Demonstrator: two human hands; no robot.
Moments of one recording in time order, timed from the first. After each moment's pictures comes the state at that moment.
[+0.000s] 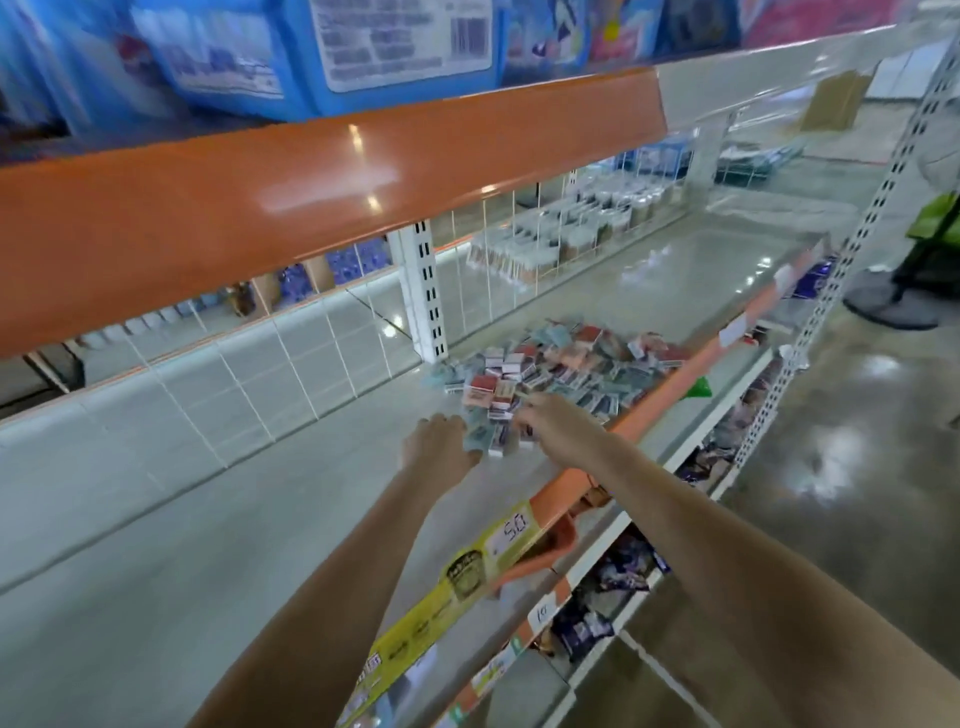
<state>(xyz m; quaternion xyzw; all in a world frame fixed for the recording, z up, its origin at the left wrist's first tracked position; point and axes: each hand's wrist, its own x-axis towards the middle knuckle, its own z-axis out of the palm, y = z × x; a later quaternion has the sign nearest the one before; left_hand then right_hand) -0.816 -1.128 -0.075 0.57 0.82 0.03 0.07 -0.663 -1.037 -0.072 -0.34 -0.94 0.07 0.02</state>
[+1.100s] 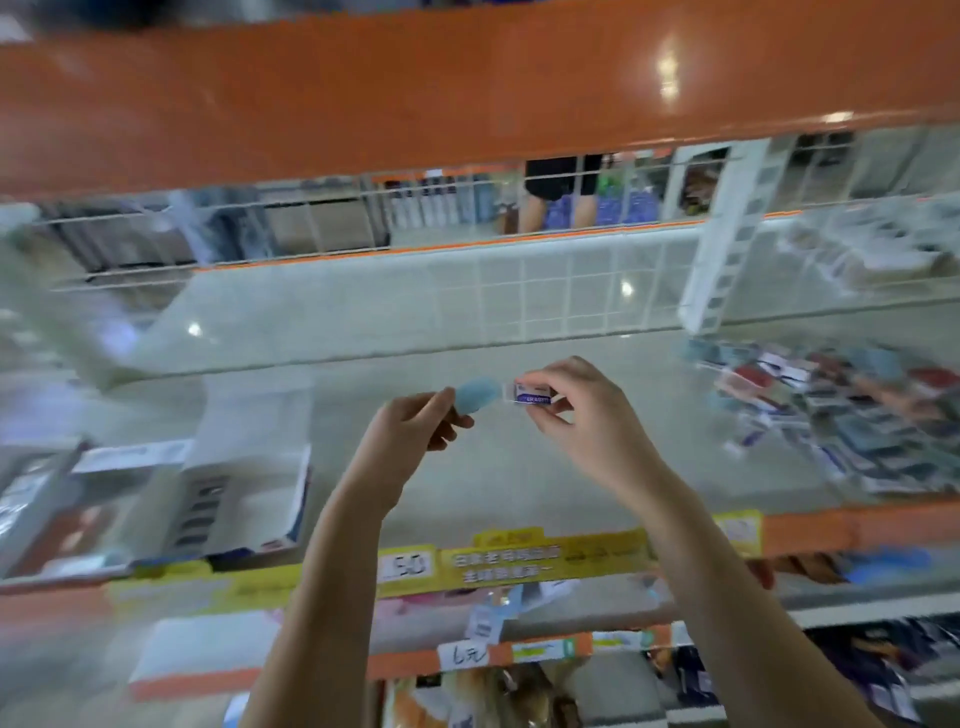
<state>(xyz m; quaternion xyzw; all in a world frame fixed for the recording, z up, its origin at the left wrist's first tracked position) -0.870 -1.383 -0.026 0.18 0.75 0.62 0.18 -0.776 -1.215 -0.028 -0.05 -0.90 0.35 0.26</state>
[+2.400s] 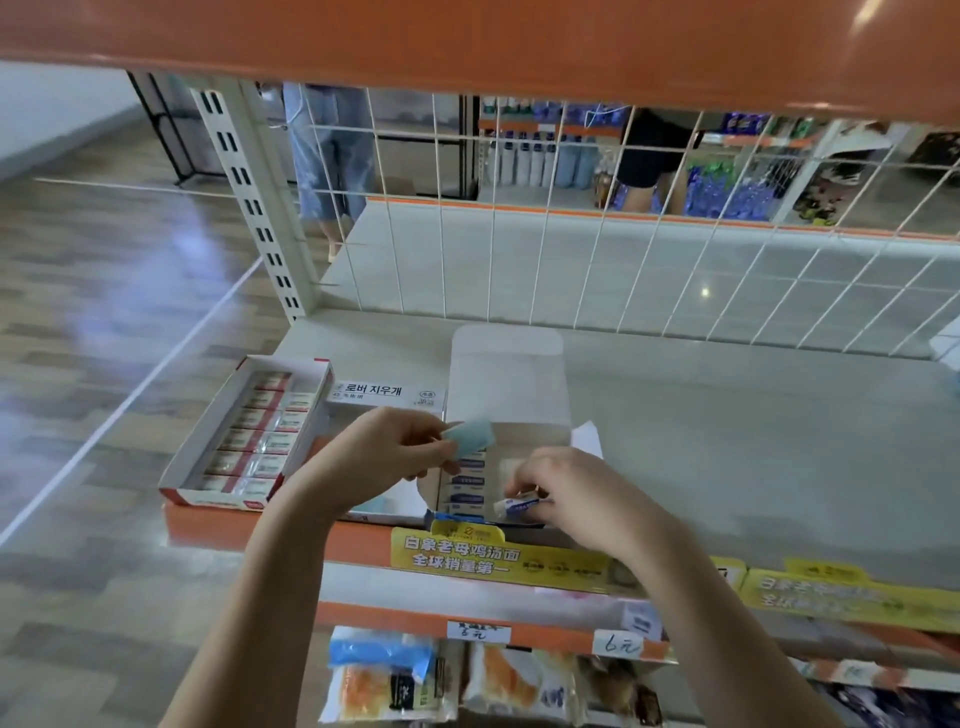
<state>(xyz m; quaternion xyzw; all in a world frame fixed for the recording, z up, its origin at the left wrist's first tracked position) -0.985 -1.662 -0.031 0.26 0.84 0.42 0.25 -0.895 -1.467 -0.045 0.02 -0.97 0.20 -0.12</state>
